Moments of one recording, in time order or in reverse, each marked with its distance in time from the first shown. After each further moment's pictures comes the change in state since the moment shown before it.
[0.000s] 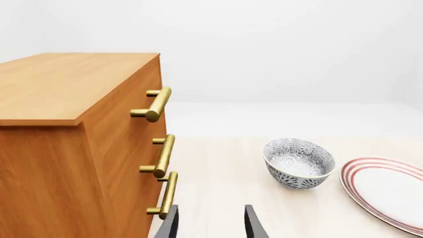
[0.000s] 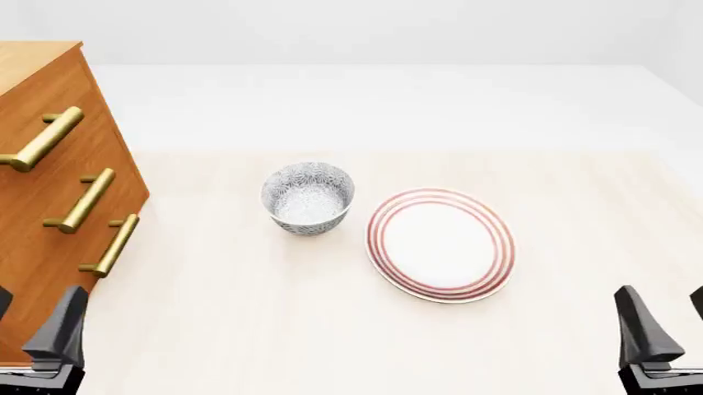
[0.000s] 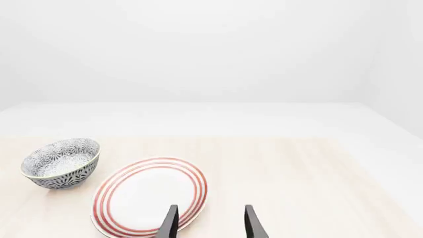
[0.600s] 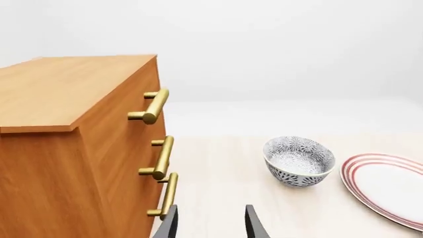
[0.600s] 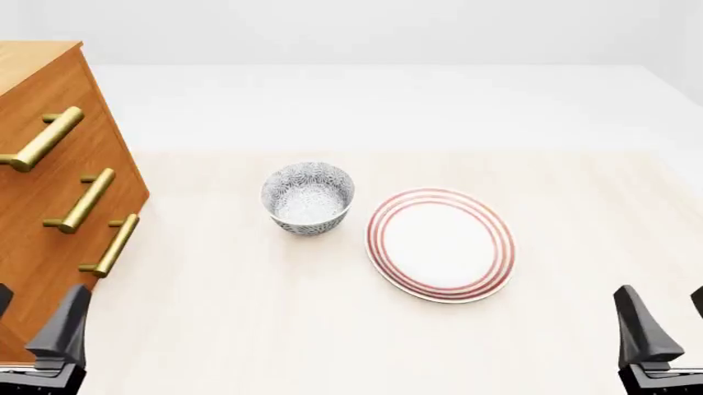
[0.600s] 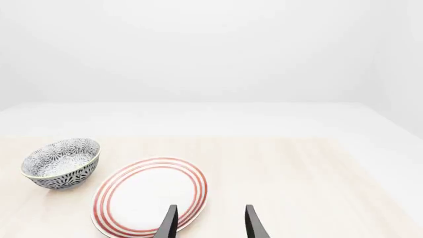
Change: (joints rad) left arm -0.010 0.016 -0.007 -0.005 0.025; right arm 0.001 0.001 -0.002 0.002 0.001
